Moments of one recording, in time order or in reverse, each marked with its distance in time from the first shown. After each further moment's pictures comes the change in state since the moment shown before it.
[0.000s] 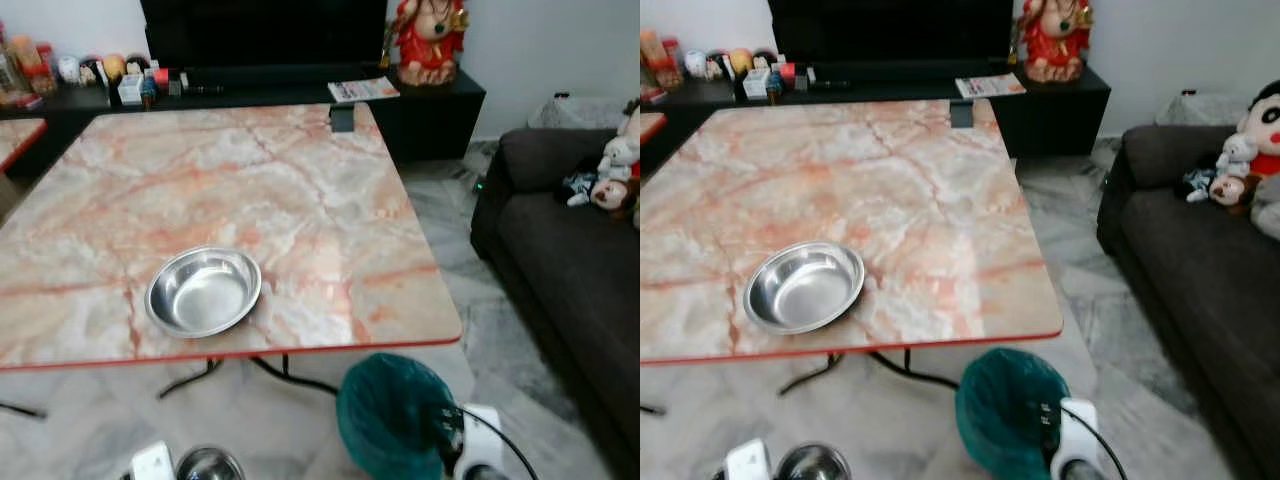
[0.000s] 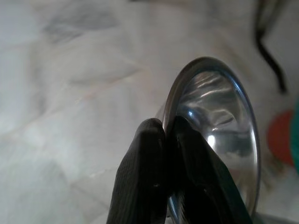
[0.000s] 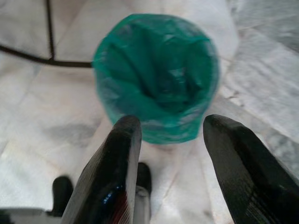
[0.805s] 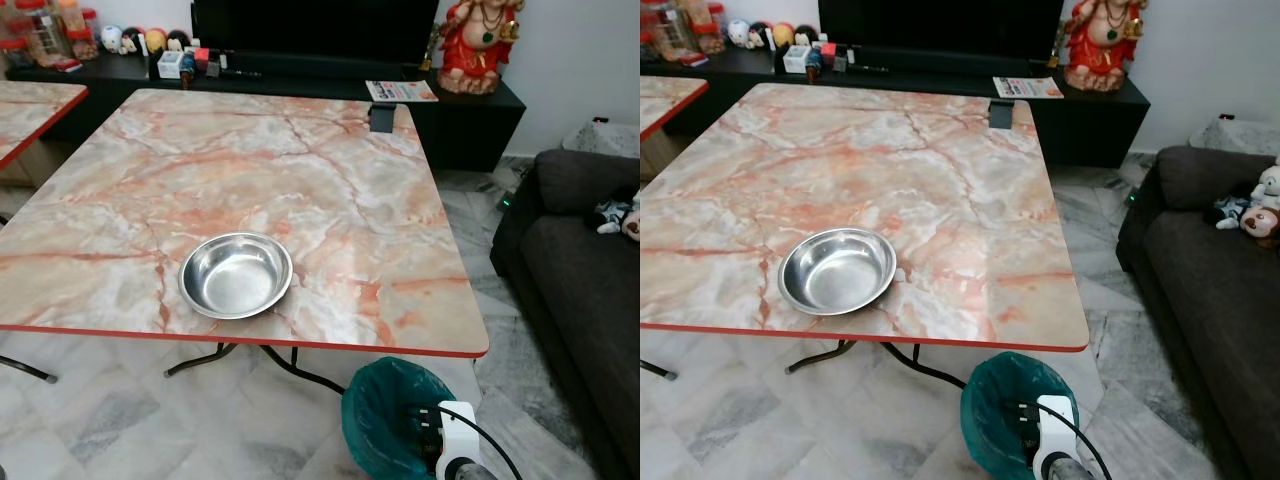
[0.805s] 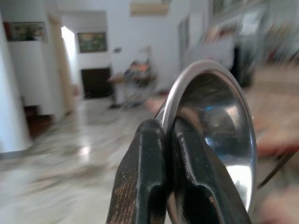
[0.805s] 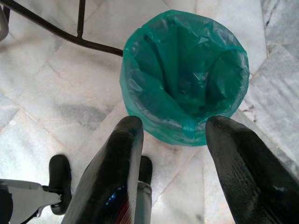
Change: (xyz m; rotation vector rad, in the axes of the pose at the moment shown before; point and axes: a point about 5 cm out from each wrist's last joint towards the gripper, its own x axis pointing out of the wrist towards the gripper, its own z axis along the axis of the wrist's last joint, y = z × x) left arm -0.121 0.105 0.260 -0.198 -1.303 0.718; right arm 0.002 0.009 0.001 -0.067 0.027 0.051
